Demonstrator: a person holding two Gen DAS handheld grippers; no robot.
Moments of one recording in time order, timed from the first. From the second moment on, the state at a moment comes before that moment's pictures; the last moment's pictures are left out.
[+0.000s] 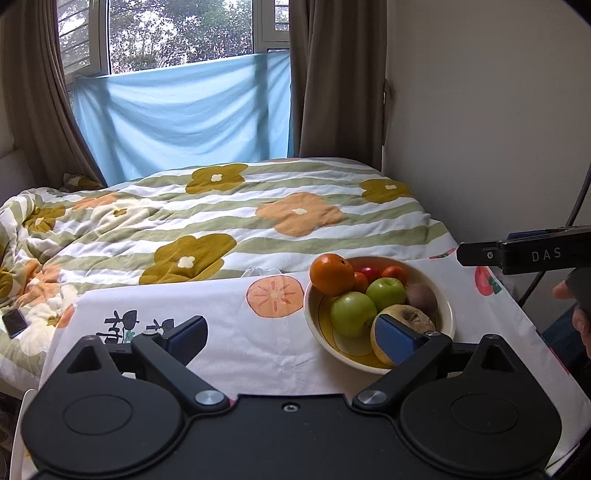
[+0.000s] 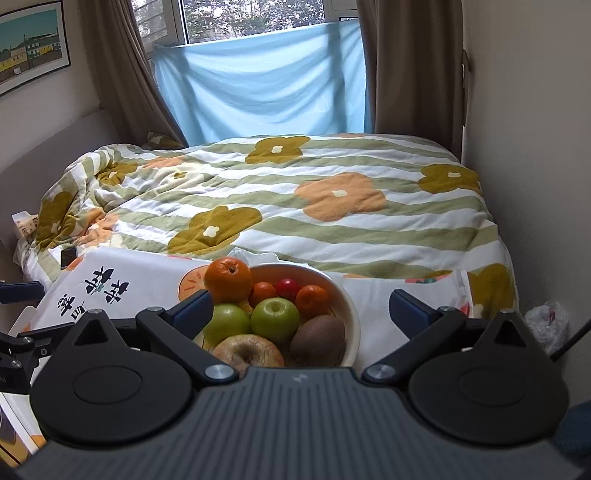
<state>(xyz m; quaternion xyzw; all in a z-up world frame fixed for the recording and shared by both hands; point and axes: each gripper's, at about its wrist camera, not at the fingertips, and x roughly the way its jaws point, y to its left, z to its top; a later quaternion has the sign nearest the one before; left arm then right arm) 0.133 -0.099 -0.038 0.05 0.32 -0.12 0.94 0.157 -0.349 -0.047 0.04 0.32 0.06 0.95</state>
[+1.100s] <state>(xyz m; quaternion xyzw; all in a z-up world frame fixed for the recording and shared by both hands) 0.133 -0.077 -0.154 0.16 0.36 -0.27 0.88 0.063 -0.266 -0.148 0.10 0.39 -0.05 0.92</state>
